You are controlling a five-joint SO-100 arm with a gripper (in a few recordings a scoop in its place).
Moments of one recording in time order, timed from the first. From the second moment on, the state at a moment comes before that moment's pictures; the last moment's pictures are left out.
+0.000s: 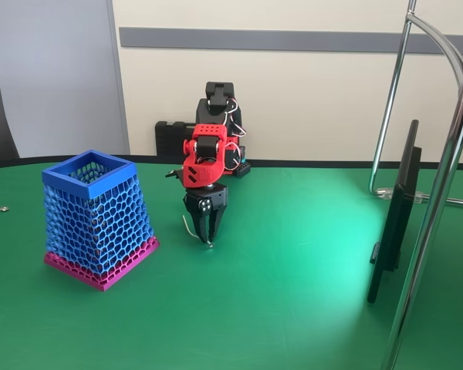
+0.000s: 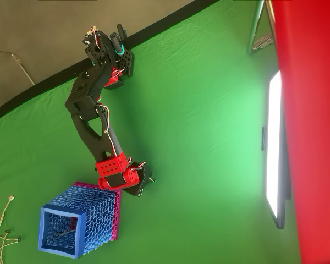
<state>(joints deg) 5.4 48.9 62.6 68.8 41.1</state>
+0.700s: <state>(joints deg) 6.1 49.3 61.1 68.8 36.9</state>
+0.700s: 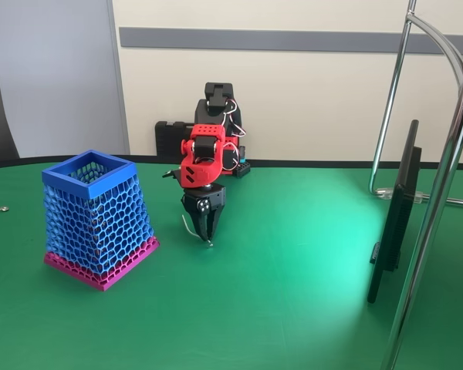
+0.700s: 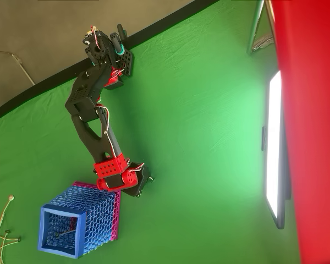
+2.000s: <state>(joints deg) 17.2 69.3 24.8 65.6 7.5</state>
